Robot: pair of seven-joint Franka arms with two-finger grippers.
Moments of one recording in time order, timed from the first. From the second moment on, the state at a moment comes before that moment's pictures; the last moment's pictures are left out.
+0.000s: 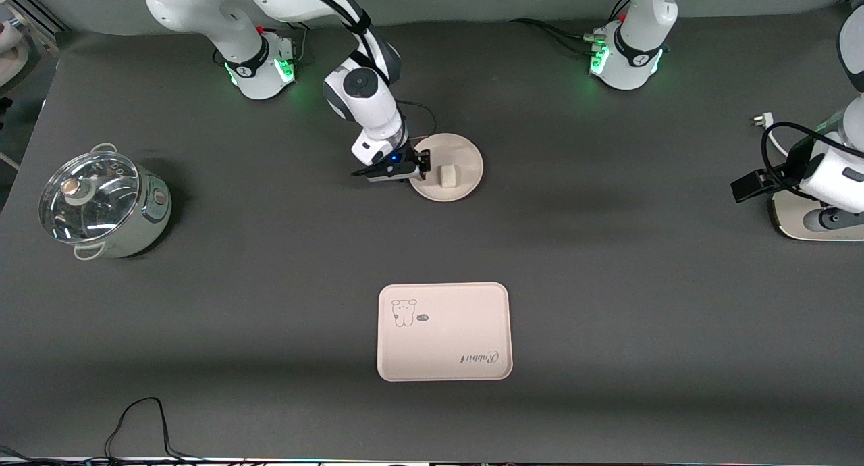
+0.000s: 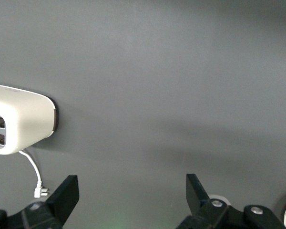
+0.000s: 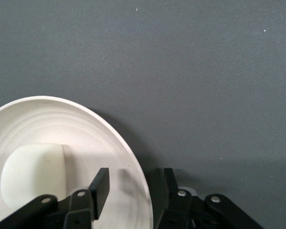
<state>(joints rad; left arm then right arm) 0.03 0.05 -0.06 -1.66 0.10 1.62 -0.23 0.95 0.41 -0.03 -2.34 0.18 2.96 0.77</state>
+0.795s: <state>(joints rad) 0.03 0.05 -0.08 -1.67 0.09 1.61 -0.23 0.95 0.39 -0.04 -2.34 0.18 2.94 0.75</state>
